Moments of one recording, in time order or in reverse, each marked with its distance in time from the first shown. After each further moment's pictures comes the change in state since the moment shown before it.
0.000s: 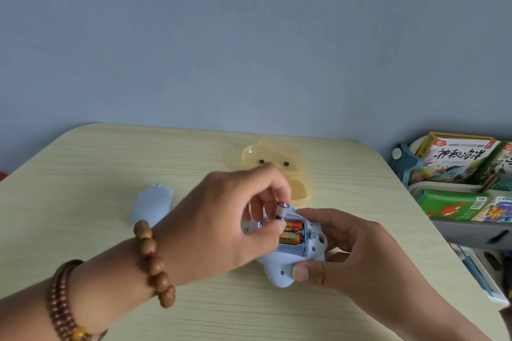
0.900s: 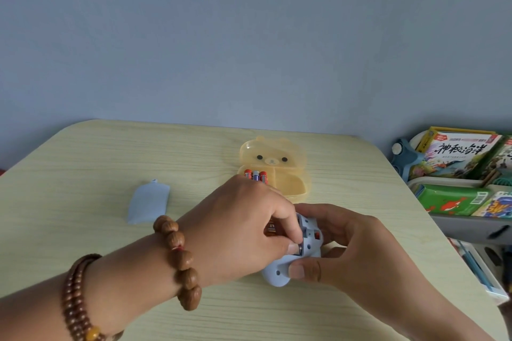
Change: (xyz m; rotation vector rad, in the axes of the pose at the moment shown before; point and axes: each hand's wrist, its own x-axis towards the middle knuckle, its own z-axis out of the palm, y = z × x) left_hand 0.012 0.012 0.017 0.134 -0.196 -0.177; right_hand 0.000 -0.002 0.000 0.011 -0.003 0.007
